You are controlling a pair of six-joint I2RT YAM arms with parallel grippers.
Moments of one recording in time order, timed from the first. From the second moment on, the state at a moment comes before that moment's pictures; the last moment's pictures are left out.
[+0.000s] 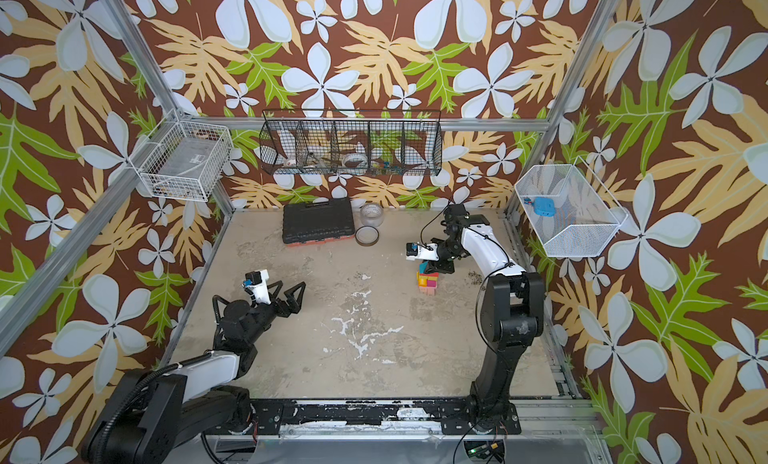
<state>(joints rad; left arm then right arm) -0.13 1.18 0.14 0.90 0.26 -0.41 0.09 1.89 1.61 -1.08 -0.43 -1.45</state>
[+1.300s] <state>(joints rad) -0.13 1.19 0.15 0.90 0.28 -0.41 0.09 1.92 1.60 -1.07 -0.43 -1.43</state>
